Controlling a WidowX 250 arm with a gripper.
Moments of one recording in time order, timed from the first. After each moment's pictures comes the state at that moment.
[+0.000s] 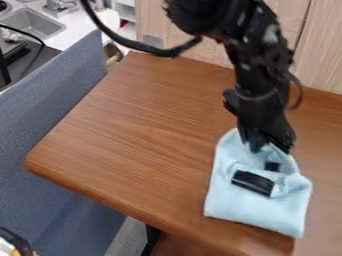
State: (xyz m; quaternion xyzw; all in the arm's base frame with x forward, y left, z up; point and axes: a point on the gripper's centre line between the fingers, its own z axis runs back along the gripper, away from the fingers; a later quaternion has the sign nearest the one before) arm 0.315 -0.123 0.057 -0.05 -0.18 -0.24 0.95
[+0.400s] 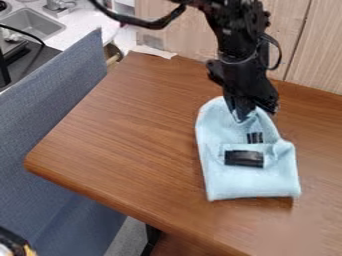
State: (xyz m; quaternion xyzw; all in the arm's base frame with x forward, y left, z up) arm 0.352 -0.092 0.065 -0.04 -0.19 -0.18 0.97
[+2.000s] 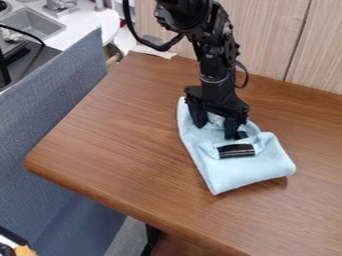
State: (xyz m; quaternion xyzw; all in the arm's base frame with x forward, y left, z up) arm 0.376 -0.053 -0.005 -0.04 -0.10 -0.08 0.99
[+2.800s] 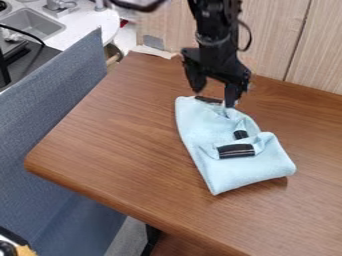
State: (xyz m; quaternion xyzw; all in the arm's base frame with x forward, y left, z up) arm 0.373 -0.047 0.069 -0.01 -0.17 -0.11 0.98
